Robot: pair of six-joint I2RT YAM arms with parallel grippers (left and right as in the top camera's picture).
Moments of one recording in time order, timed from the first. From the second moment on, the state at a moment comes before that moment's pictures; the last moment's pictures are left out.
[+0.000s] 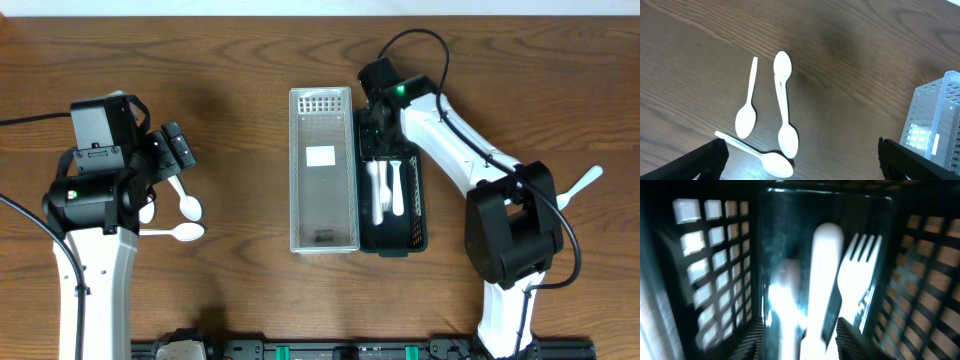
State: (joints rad) left arm 0.11 1.20 1.24 -0.96 -0.10 -0.30; right arm 0.43 2.08 1.67 -1.05 -0.03 0.40
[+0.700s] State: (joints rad) left arm 0.11 1.20 1.24 -0.96 -0.10 -0.30; right arm -0.23 1.90 2.15 -1.35 0.06 0.49
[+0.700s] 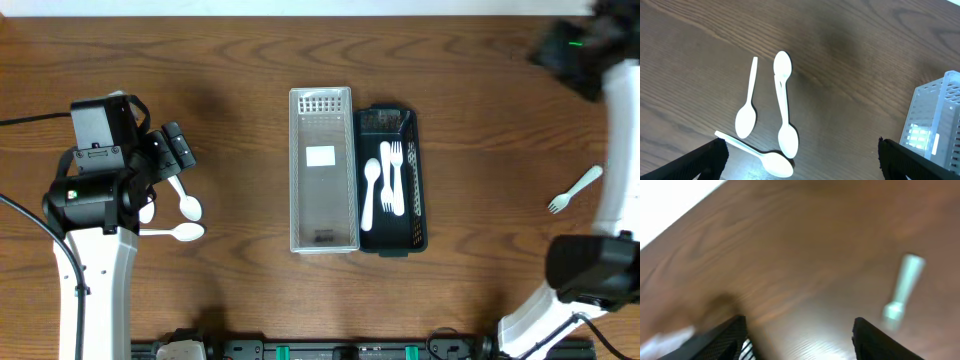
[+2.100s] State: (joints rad) left arm 0.11 1.22 1.24 -0.96 -0.10 -0.30; right arm -0.62 1.96 1.35 -0.87 0.02 0.42
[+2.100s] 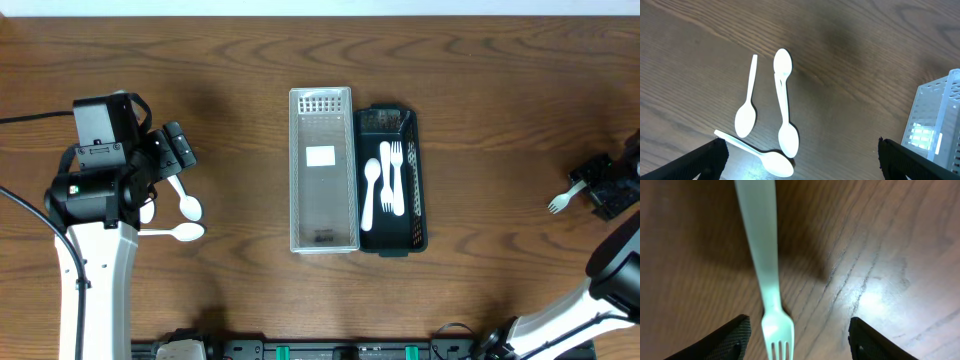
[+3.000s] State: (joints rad) left arm 0.11 1.22 1.24 -0.96 -0.10 -0.30; right arm -0.59 2.04 1.35 -0.80 0.03 0.42
